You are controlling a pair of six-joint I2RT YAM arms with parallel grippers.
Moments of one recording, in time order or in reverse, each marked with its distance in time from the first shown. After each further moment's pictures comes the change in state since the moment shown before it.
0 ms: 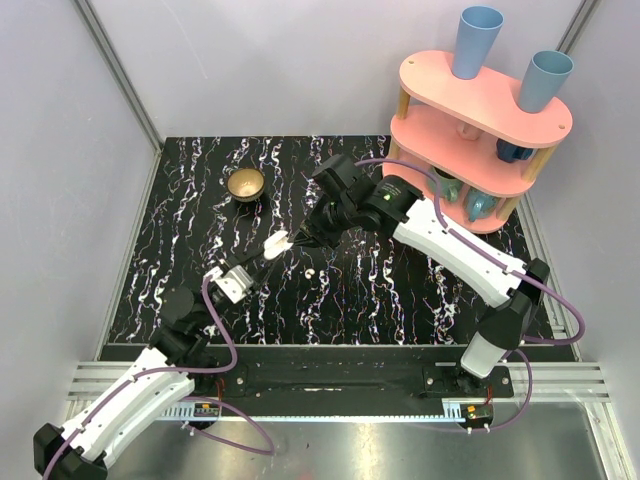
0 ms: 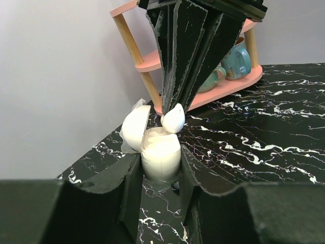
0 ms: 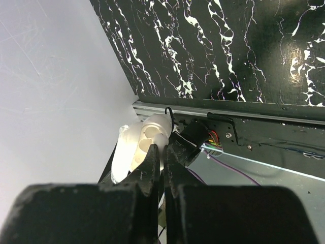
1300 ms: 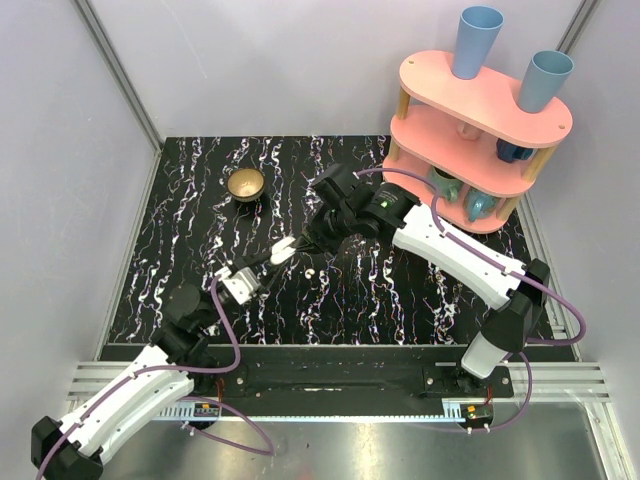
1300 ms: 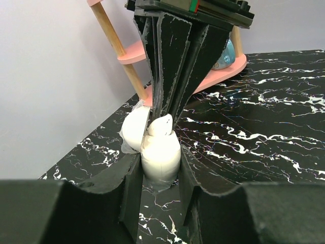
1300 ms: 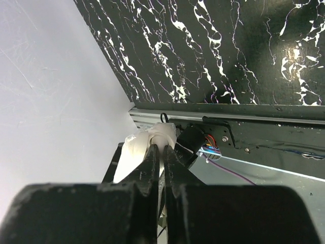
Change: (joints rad) left arm -0.040 0.024 0.002 -0.037 0.016 0.007; right arm 0.009 -0.023 -0.093 0.043 0.026 0.053
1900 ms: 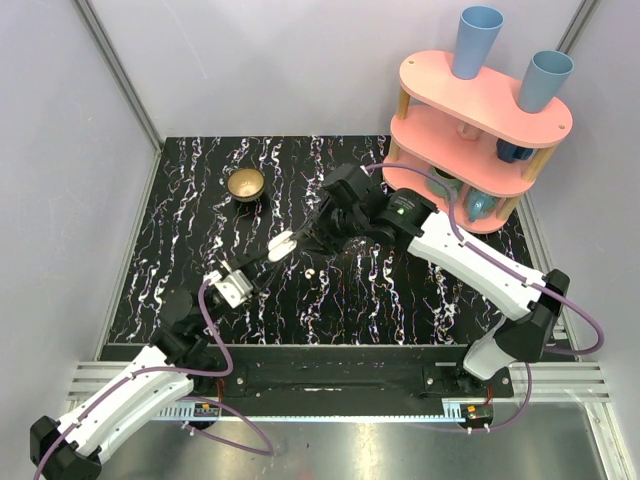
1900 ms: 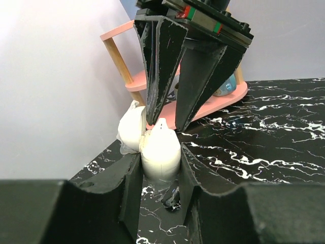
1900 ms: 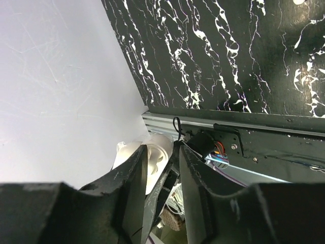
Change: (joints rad) left arm -0.022 -0.003 0.013 0.083 0.000 -0.010; right arm 0.013 -0.084 -0.043 0.061 0.058 -0.012
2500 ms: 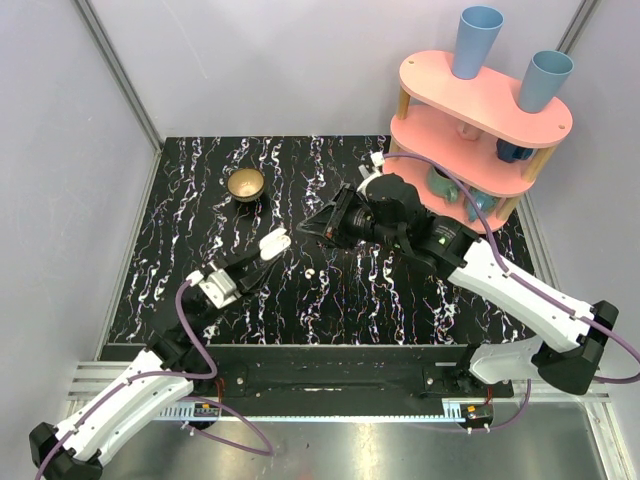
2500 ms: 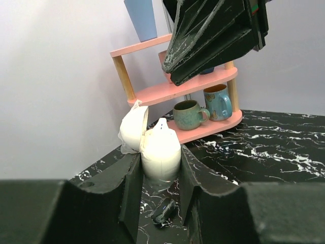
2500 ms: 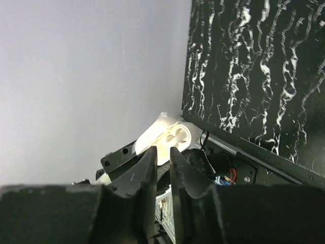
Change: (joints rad) left arm -0.006 -0.058 -0.001 0.045 -0.047 -0.108; right arm 0.000 -0.277 -0.276 0.397 0.003 -0.209
